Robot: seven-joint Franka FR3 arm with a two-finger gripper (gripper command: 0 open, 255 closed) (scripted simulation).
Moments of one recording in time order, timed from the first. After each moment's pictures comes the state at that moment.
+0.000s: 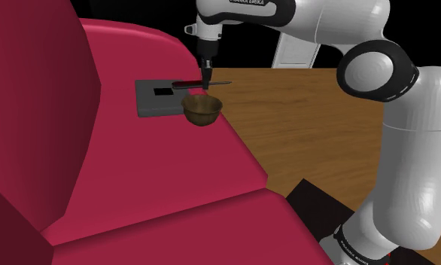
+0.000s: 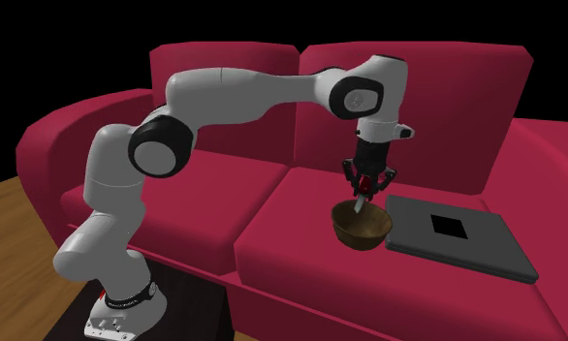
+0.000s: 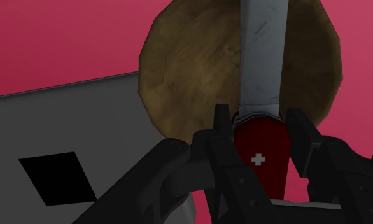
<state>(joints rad) -0.01 0.43 0.14 -1.16 -0.05 1.59 -0.84</state>
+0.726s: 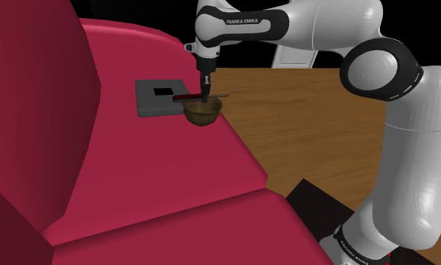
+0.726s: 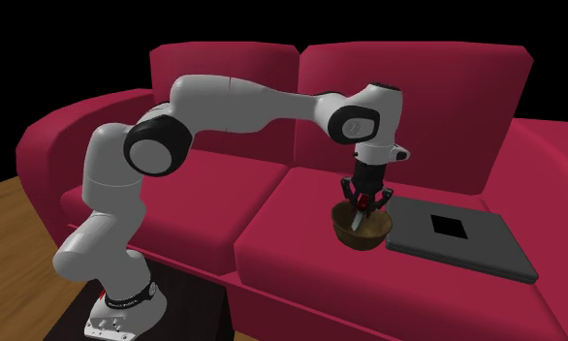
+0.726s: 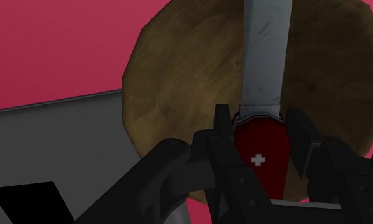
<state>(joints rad) -0.02 0.42 0.14 -1.34 -0.05 1.74 -0.84</state>
